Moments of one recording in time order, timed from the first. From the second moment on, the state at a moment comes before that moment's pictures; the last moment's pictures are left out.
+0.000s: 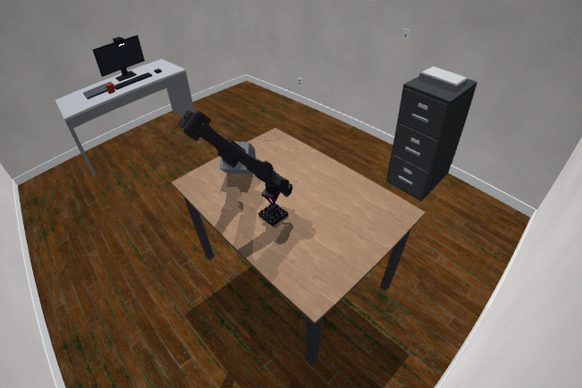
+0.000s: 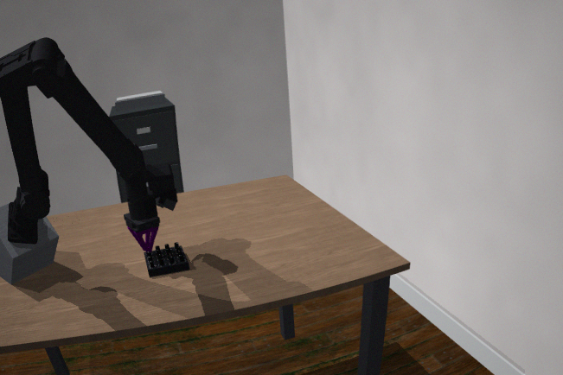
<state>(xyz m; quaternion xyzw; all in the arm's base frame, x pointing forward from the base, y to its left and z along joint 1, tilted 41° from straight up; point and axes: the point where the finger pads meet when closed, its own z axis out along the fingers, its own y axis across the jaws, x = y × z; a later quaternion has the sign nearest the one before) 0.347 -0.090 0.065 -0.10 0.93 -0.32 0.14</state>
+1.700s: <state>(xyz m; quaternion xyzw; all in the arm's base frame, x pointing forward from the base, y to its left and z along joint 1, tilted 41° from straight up) 0.347 -0.090 0.064 -0.12 0.93 -0.32 0.14</state>
